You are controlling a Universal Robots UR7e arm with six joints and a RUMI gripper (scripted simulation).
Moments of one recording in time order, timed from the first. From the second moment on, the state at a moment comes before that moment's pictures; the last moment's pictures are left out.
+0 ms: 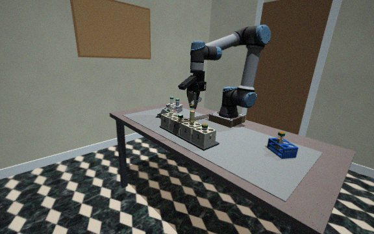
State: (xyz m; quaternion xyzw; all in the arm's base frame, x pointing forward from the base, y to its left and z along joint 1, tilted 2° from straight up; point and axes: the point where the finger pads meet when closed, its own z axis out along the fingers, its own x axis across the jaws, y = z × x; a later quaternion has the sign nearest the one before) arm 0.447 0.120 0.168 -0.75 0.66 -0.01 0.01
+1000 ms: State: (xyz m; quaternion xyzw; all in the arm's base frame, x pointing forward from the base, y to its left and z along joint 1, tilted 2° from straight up) arm 0.448 0.120 0.137 -0.75 0.66 -0.01 0.01
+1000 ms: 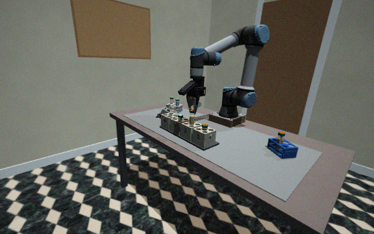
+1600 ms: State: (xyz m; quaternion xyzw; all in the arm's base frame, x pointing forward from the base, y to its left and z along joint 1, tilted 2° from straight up) arm 0.449 0.120 0.116 -0.75 0.66 -0.01 0.01
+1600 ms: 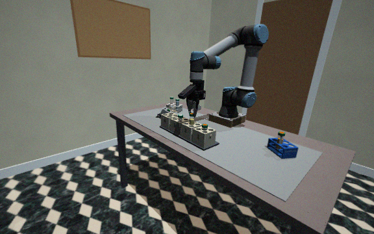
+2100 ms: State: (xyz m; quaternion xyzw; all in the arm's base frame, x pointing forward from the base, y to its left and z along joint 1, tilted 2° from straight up) arm 0.449 0.120 0.098 -0.75 0.66 -0.01 0.01
